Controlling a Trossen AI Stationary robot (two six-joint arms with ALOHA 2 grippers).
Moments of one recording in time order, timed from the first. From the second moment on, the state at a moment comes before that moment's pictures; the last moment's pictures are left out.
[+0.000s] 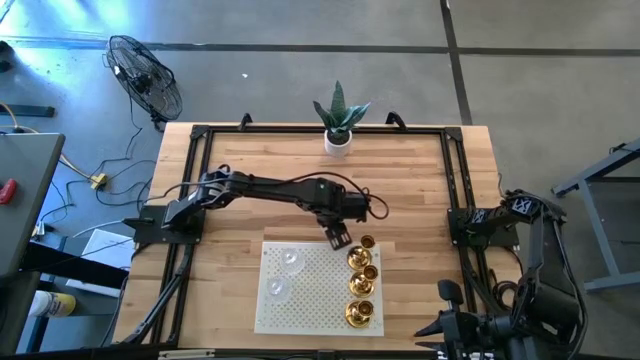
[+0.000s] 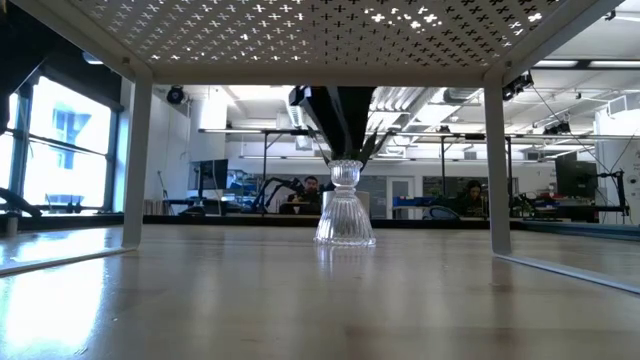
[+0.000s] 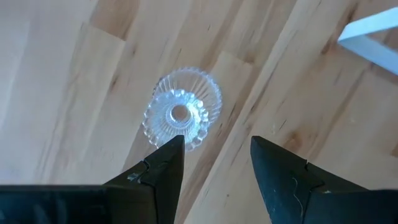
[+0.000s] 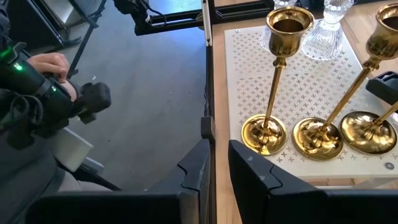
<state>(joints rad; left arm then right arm) -0.06 2.20 2.11 -1.23 -0.10 -0.49 1.13 1.74 2.05 -1.19 0.70 0.97</state>
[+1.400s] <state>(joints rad) -0.06 2.20 2.02 -1.08 -0.03 -0.50 1.12 1.74 2.05 -1.20 0.64 0.90</state>
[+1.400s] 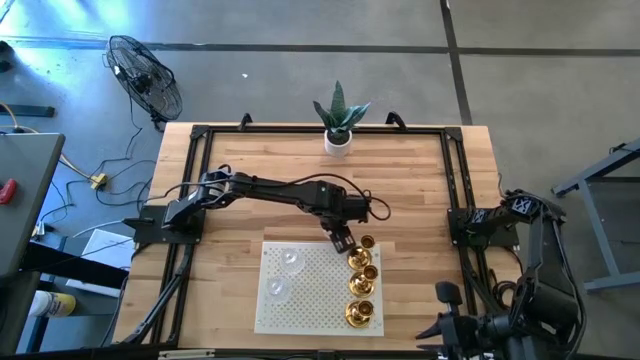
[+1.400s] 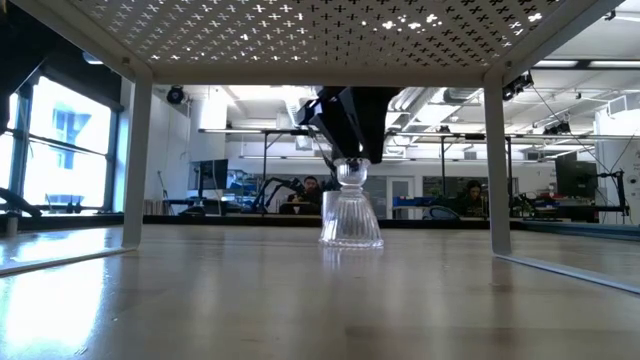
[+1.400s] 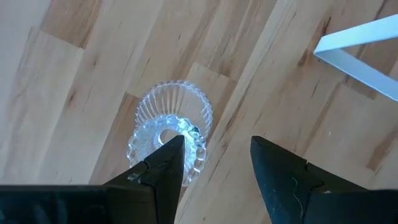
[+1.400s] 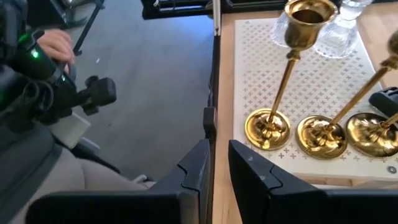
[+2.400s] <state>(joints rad) -0.06 2.20 2.02 -1.04 0.01 -0.51 1.13 1.74 2.05 -1.17 0.50 0.86</state>
